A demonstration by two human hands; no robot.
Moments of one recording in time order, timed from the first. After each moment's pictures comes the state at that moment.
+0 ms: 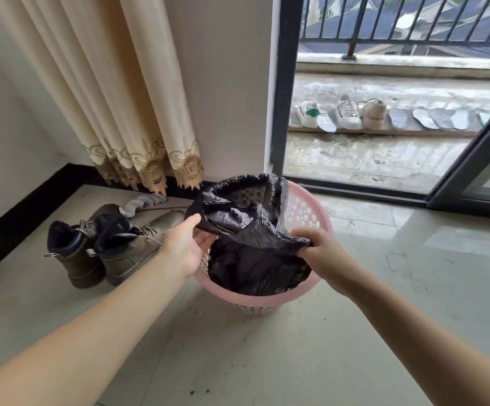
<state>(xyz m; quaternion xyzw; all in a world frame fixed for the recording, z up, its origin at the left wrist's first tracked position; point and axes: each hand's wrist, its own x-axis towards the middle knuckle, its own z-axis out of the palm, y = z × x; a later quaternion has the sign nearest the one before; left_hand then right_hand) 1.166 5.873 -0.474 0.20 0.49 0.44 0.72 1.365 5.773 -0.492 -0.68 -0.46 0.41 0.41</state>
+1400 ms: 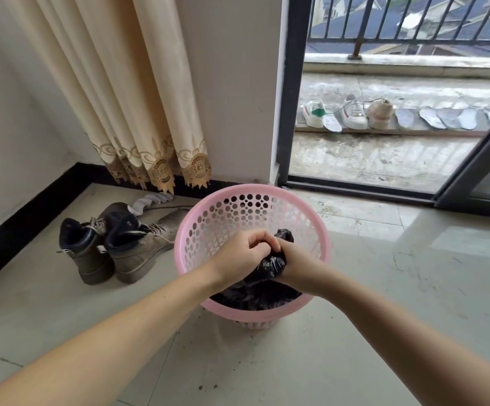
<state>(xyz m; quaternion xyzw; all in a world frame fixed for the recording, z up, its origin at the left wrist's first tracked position) 1.185 5.824 -0.468 0.75 0.38 0.18 0.51 1.325 5.776 -0.493 -0.62 -0.65 0.36 0.26</state>
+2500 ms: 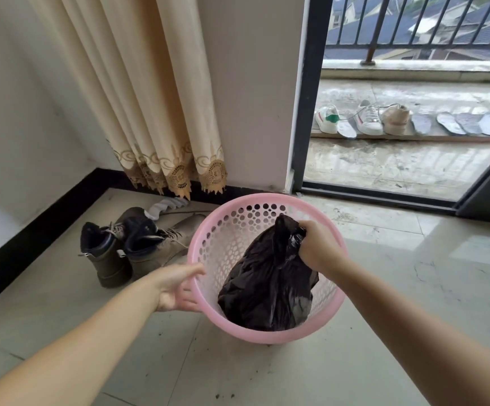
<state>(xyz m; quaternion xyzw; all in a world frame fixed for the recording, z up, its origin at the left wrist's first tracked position) 1.069 5.875 -0.509 0.33 0.62 0.11 0.70 1.321 5.817 -0.486 -0.75 -0.53 0.27 0.29</state>
